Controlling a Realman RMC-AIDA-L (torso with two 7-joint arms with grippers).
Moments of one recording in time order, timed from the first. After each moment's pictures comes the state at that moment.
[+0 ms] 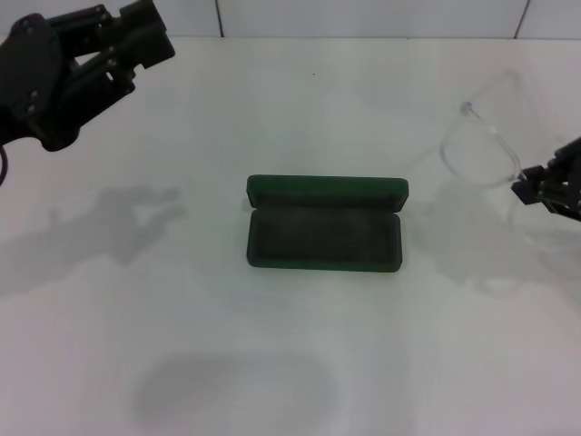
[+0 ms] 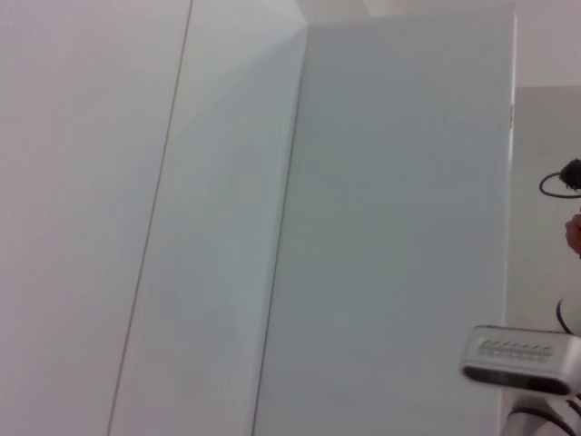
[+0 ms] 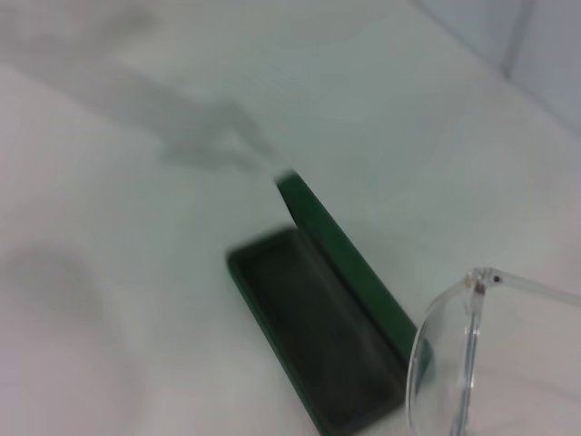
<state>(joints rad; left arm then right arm) -0.28 -2.07 0.91 1.04 1.28 1.81 -1.56 0.32 2.02 -1.20 -2.03 -2.23 -1.82 2.40</state>
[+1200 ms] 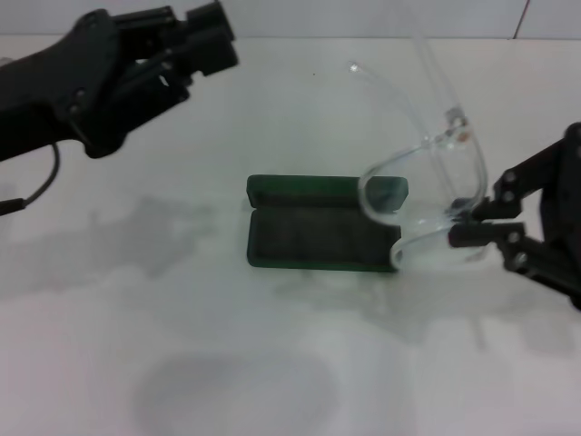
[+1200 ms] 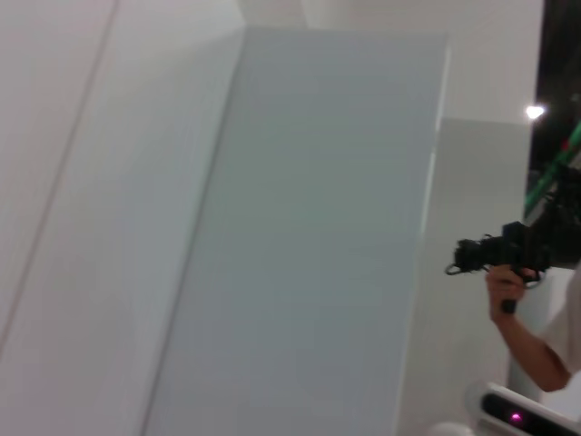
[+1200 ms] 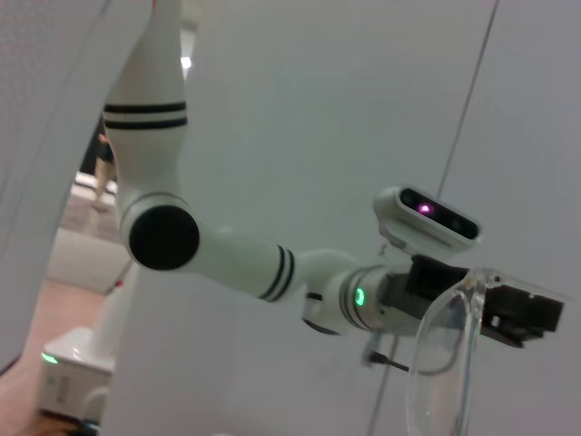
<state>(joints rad) -0.34 -2.08 0.99 1.03 1.25 1.86 -1.65 0.22 2.02 -1.15 -1.36 -1.35 -1.87 1.29</state>
